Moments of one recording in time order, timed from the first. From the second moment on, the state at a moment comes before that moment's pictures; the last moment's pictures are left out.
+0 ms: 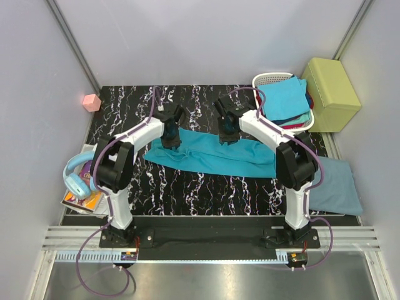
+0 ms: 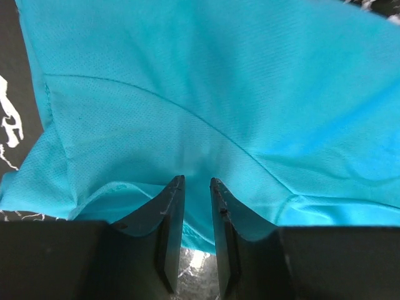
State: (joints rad) left arm -0.42 1.91 1.42 -0.71 -0.16 -0.55; right arm 0.56 2.00 1.68 -0.84 0.12 0.50
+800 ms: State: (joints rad) left arm -0.42 1.91 1.31 -0.61 -0.13 -0.56; right arm 0.46 1.94 1.63 -0.81 0.18 0.50
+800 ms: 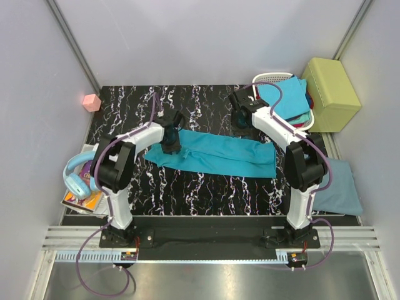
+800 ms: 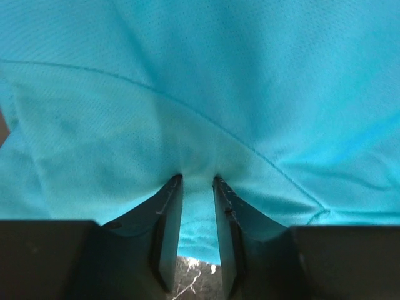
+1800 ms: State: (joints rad) left arm -0.42 2.01 1.45 -0.66 -0.12 -0.54; right arm 0.46 1.87 1.58 -0.81 0.17 0.50
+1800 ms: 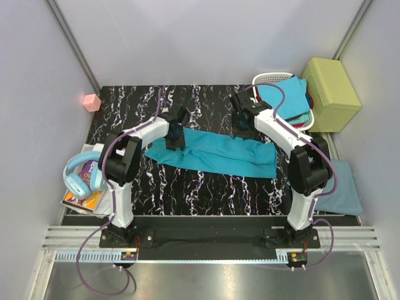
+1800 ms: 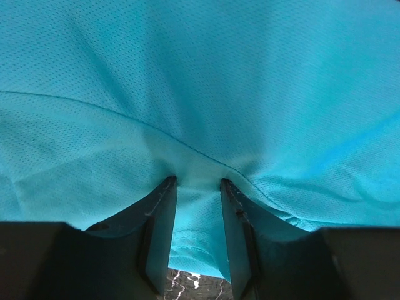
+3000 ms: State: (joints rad) left arm -0.41 2.02 1.43 -0.64 -0.11 -0.54; right arm 0.42 1.93 1.29 -0.73 0.08 0.68
